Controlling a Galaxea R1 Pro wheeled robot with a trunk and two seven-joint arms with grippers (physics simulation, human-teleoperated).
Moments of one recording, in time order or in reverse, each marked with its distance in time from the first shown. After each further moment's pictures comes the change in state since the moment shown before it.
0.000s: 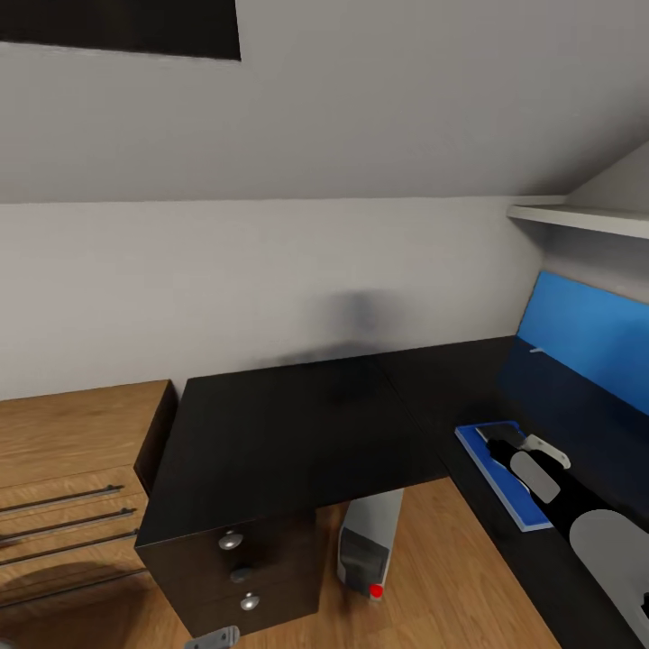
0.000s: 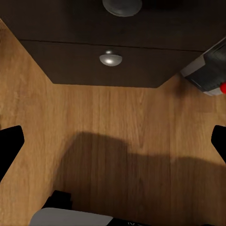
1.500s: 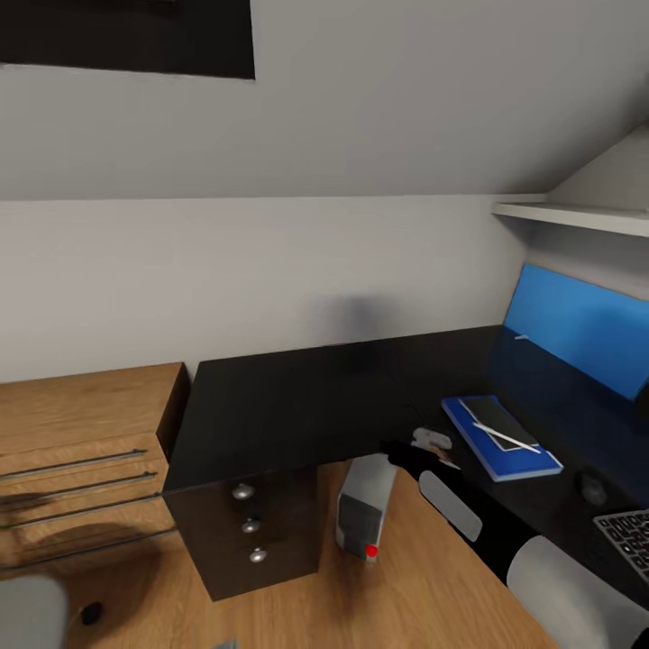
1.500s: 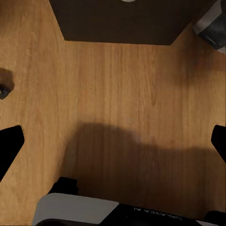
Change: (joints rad) left arm 0.000 -0.002 -0.004 0.055 -0.003 -0.002 0.003; right arm 0.117 0.163 0.352 -0.405 -0.005 0.005 -0.030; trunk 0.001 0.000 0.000
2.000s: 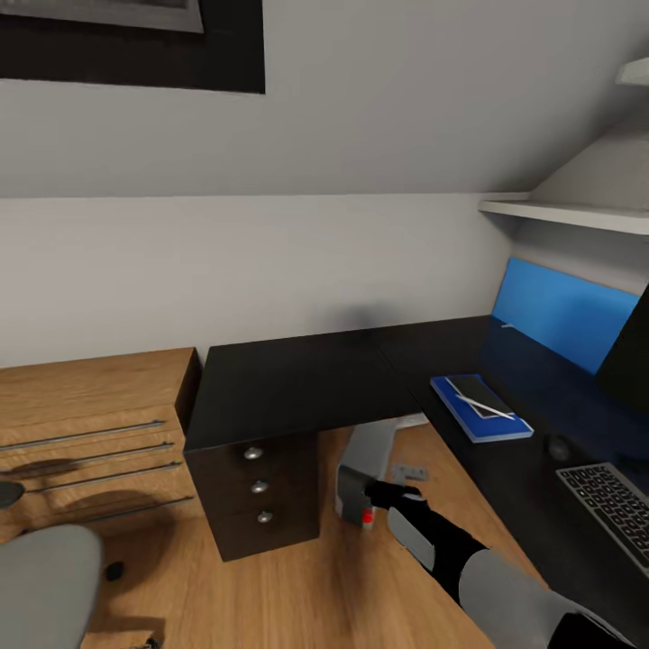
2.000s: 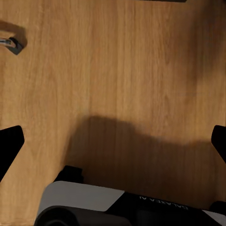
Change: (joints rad) left arm 0.000 0.001 0.003 0.041 0.004 0.003 0.005; right arm -0.003 0.191 0.052 0.352 0.171 -0.044 0.013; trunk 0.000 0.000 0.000
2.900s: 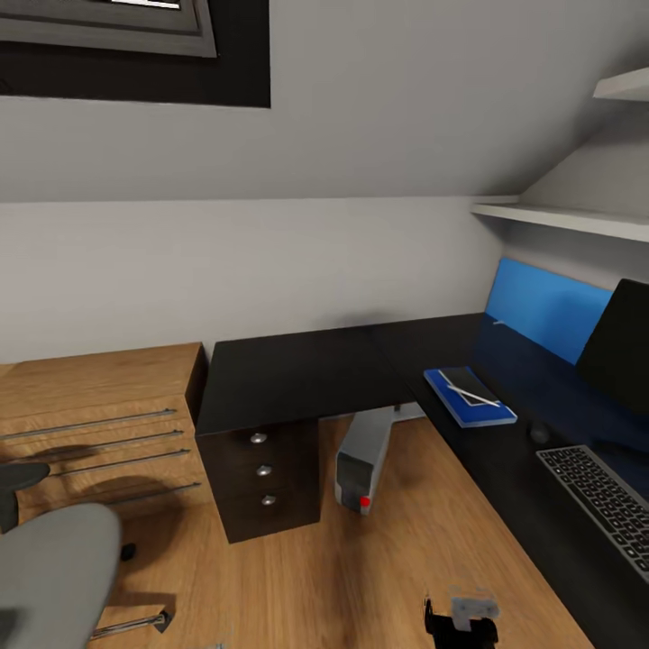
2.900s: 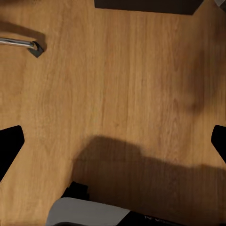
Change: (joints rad) left arm 0.001 0.021 0.013 -0.009 0.002 -0.073 0.005; right arm 0.263 0.029 -0.002 0.537 0.222 -0.662 0.106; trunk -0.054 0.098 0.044
